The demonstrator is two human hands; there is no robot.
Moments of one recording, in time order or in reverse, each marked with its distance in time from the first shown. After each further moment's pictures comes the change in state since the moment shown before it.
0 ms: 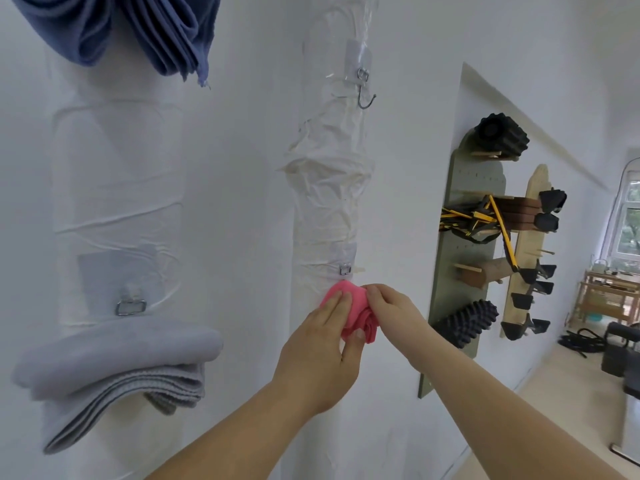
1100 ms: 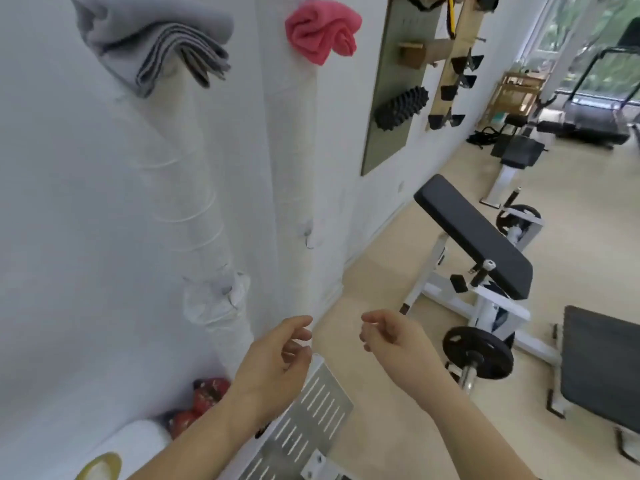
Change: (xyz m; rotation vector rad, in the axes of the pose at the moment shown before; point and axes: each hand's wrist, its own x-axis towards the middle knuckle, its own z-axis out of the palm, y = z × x) left_hand -0.449 -0.044 -0.008 -0.554 -0.479 -0.415; right_hand -0.487 0.078 0.128 -0.110 0.039 0.639
